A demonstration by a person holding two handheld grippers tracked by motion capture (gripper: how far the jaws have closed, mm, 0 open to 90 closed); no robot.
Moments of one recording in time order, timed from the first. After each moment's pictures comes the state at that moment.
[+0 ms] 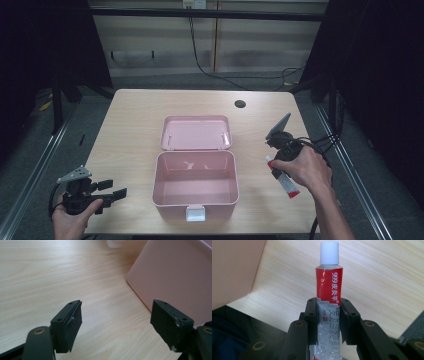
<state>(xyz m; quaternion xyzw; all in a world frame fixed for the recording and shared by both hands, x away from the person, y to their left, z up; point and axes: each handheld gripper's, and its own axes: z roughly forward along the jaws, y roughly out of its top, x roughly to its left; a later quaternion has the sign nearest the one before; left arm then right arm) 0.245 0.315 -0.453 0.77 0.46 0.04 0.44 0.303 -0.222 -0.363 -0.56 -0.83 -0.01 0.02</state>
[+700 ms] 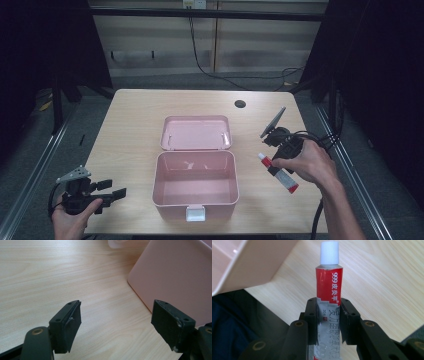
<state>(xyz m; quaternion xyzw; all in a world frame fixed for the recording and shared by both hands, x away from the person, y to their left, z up) 0.245 0.316 -0.453 0.77 0.46 0.05 0.44 0.297 -0.209 -0.335 -0.45 -0.89 -0.05 0.02</state>
